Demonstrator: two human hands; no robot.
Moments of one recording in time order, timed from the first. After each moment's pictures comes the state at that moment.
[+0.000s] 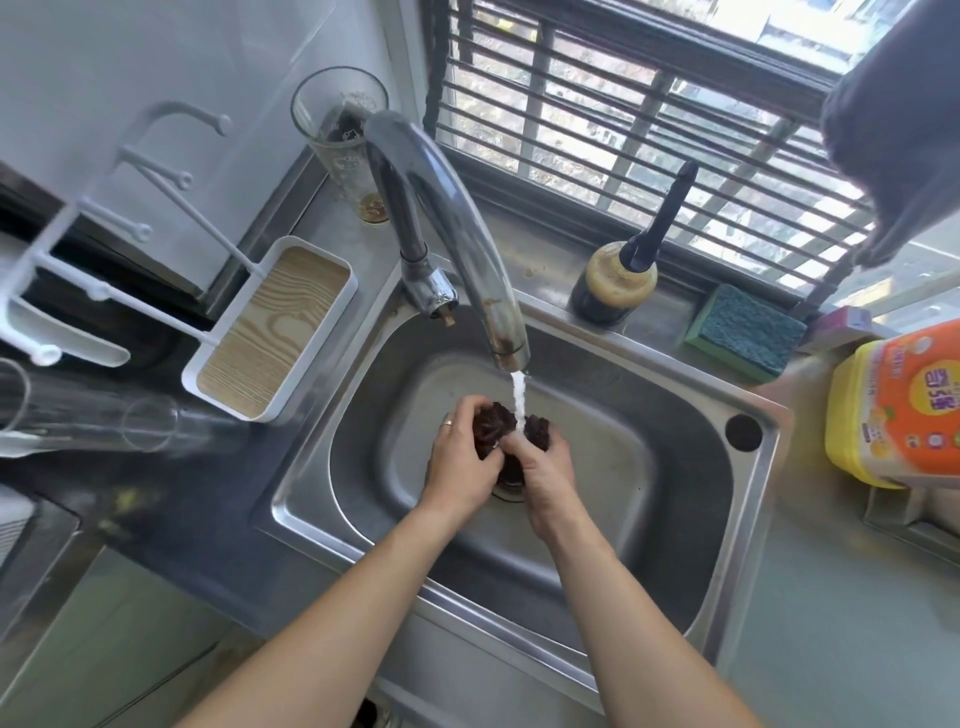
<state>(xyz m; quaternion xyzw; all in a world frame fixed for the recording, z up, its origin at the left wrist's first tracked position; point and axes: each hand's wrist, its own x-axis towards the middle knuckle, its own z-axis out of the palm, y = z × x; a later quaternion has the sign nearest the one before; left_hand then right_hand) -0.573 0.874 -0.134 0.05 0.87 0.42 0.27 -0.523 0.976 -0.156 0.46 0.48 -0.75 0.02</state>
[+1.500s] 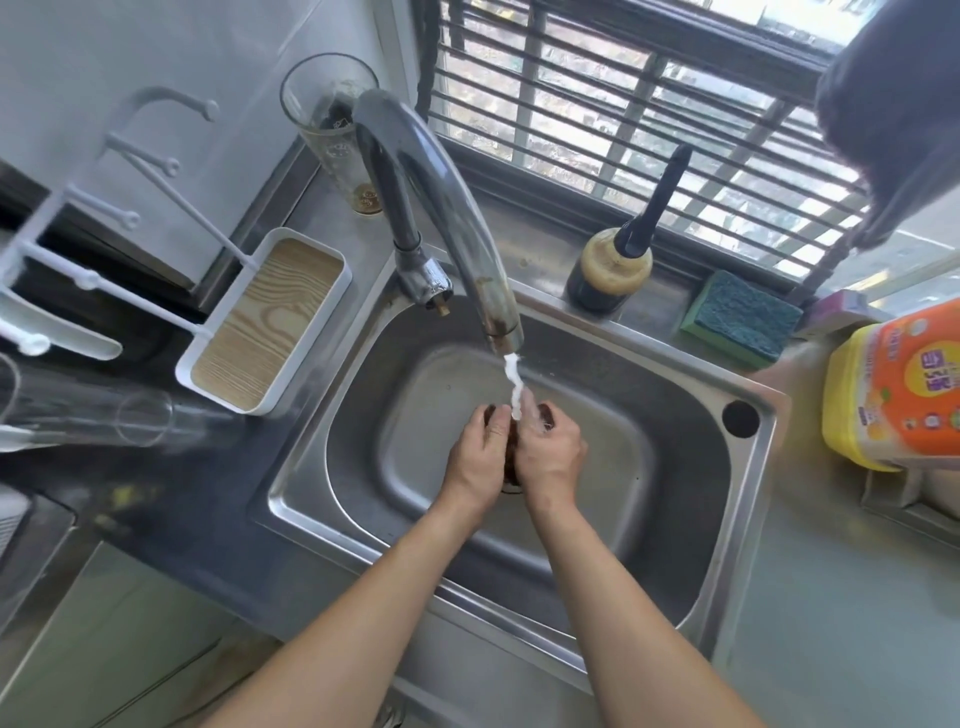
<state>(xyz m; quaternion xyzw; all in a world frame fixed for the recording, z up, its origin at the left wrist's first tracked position) -0.556 0.895 -0.142 -0.06 0.75 0.58 0.30 -0.531 0.977 -0.136 0.49 0.70 -0.51 -0.07</state>
